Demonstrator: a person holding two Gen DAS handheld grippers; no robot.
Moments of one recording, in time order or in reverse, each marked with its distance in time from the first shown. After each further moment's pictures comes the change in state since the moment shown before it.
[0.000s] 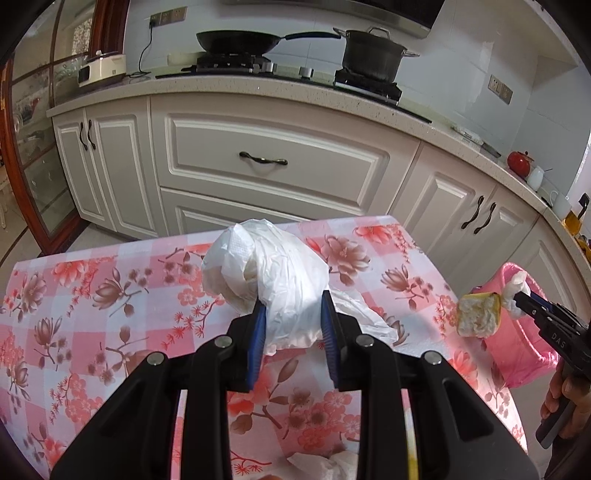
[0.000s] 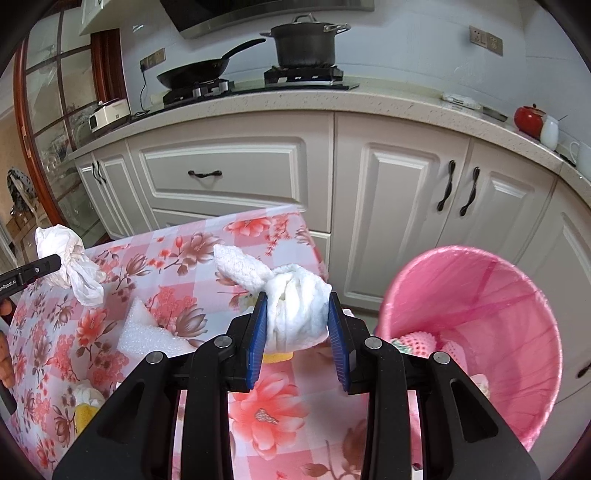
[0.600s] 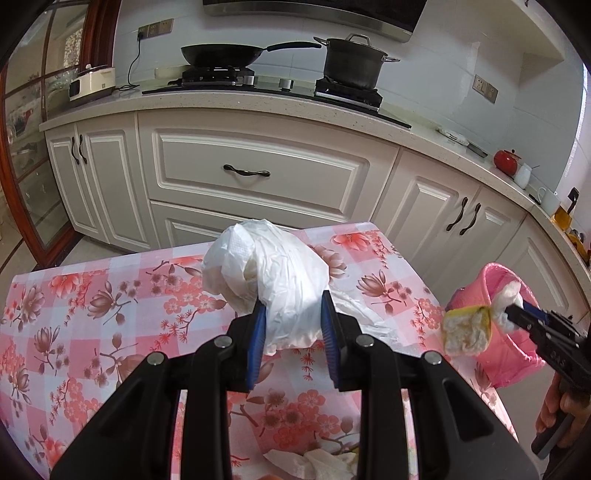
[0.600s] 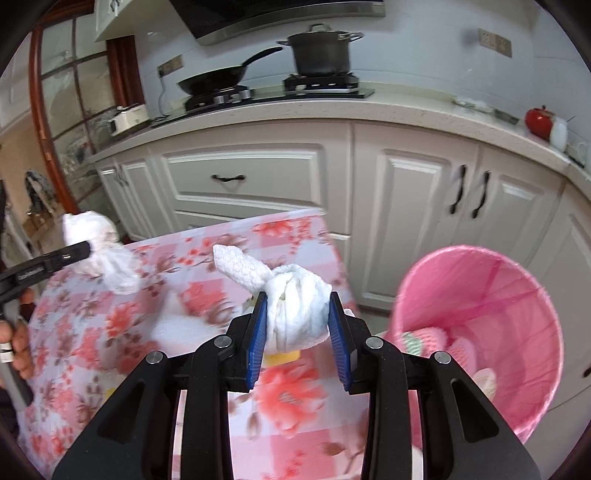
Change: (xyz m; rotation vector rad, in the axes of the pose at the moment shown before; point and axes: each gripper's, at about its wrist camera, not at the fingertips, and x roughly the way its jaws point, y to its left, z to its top) left arm -0.014 -0.024 0.003 0.030 -0.024 -0.027; right arm -0.028 0.024 -0.011 -0.045 0.005 0.112
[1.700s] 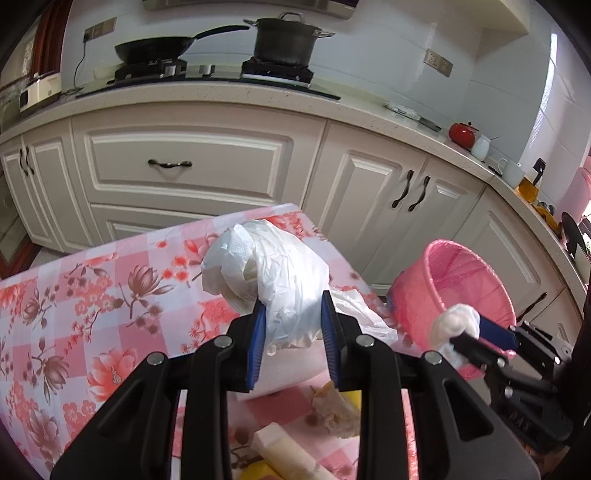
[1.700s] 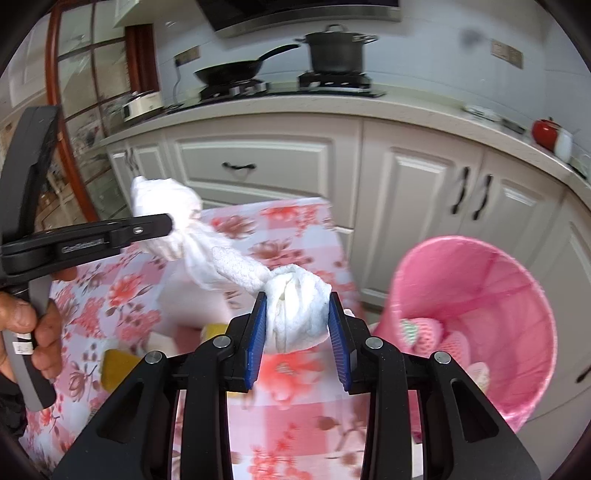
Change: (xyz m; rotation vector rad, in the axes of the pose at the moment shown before) left arm 0.031 -0.103 -0.006 0.092 0.048 -0.153; right arm -0.018 -0.020 -0.018 -0.021 -0.011 -0.036
